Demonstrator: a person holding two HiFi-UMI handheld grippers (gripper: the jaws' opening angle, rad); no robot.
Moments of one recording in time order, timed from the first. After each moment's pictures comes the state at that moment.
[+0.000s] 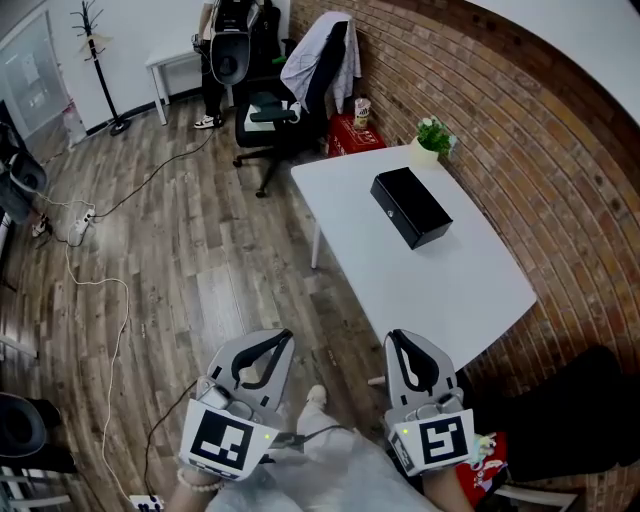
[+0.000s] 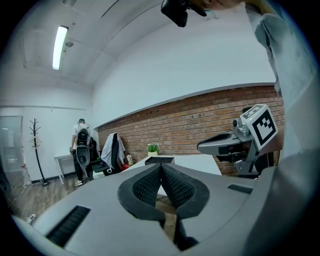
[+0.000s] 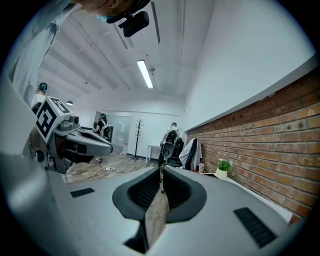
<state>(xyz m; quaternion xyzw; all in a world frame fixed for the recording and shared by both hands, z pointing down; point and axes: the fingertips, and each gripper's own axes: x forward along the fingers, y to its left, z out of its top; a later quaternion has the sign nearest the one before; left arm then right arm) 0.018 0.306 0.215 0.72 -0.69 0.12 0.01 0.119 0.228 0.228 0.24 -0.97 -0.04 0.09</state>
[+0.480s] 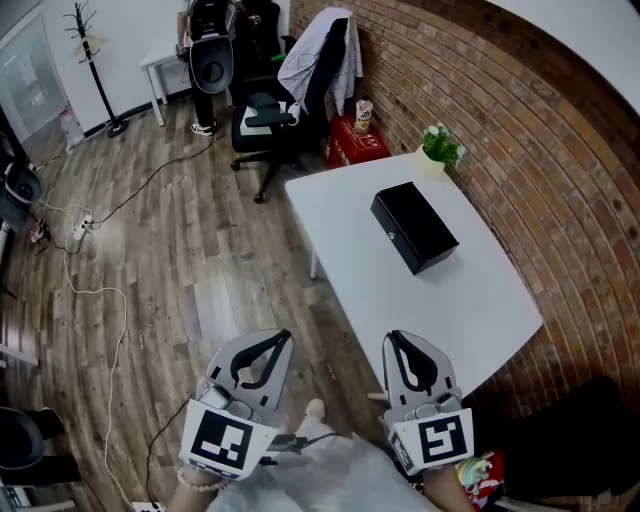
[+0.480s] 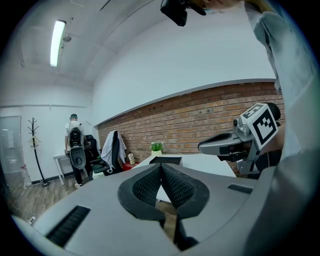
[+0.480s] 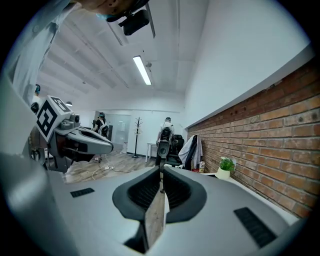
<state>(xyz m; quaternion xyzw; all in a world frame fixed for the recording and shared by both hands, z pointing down) -0.031 0.208 0.225 0.71 -0.69 0.13 0.01 0.071 0.130 0.242 0.23 -0.97 -0.03 0.10</state>
